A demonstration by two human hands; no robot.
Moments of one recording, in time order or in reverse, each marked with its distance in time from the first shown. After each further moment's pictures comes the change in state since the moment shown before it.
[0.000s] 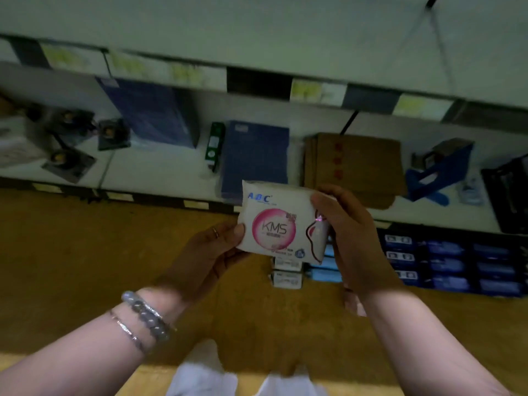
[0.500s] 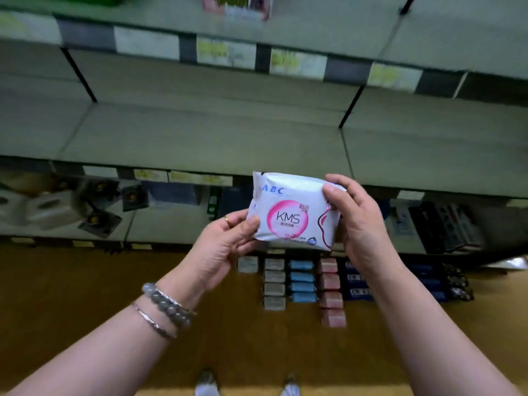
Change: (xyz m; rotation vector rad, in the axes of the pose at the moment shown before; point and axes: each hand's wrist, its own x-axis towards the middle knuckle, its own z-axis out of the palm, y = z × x) left_hand -0.173 0.196 0.118 -0.136 -0.108 0.159; right_hand -0.144 -0.258 0.031 -0.037 0.082 -0.218
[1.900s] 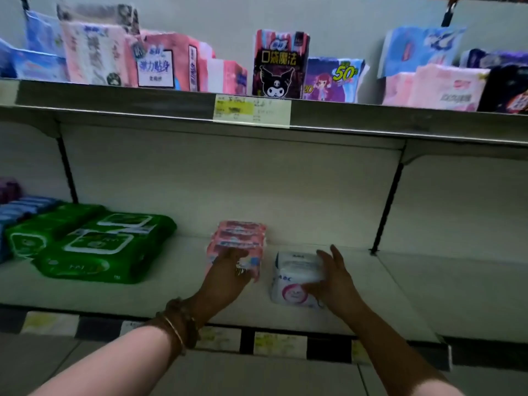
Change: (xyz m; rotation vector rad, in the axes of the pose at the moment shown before) left_hand 0.202 0.269 0.121 1.317 0.241 0.825; right_hand 0.277 -0.183 0.008 -0.908 0.004 -0.531
